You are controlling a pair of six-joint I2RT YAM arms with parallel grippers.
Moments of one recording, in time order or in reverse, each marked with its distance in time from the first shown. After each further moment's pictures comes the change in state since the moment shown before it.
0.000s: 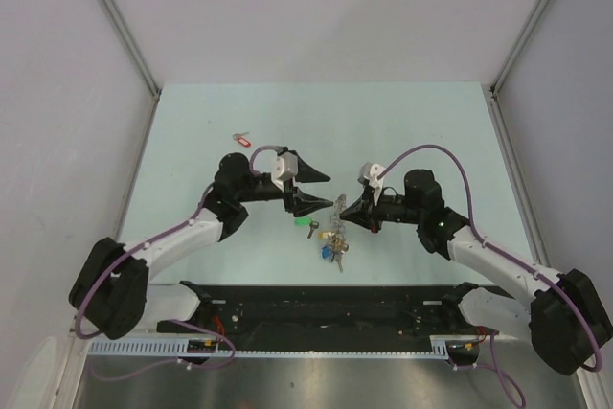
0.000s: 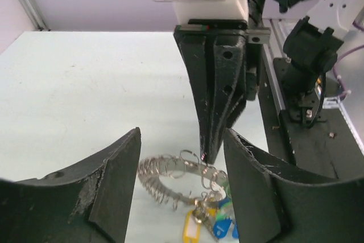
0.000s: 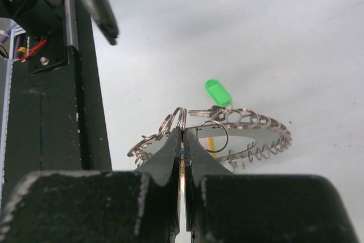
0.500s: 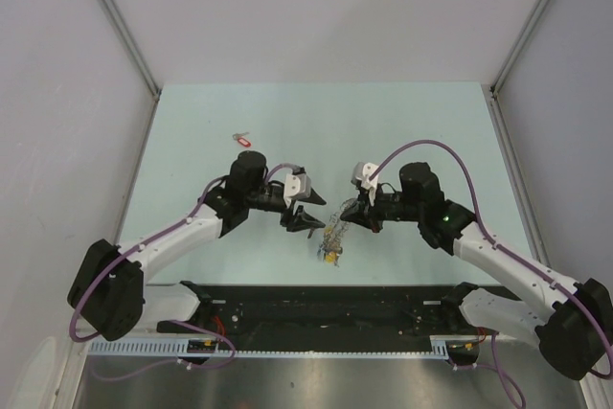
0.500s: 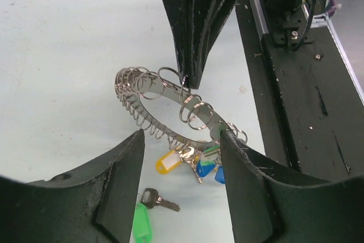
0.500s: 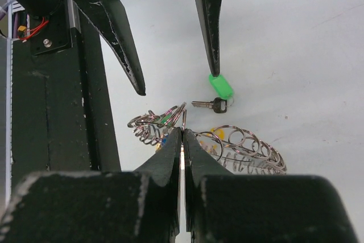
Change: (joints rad) left arm -0.026 -0.040 0.091 -0.633 0.041 0.451; right arm 0.068 -0.047 0.161 -0.325 0.082 -0.123
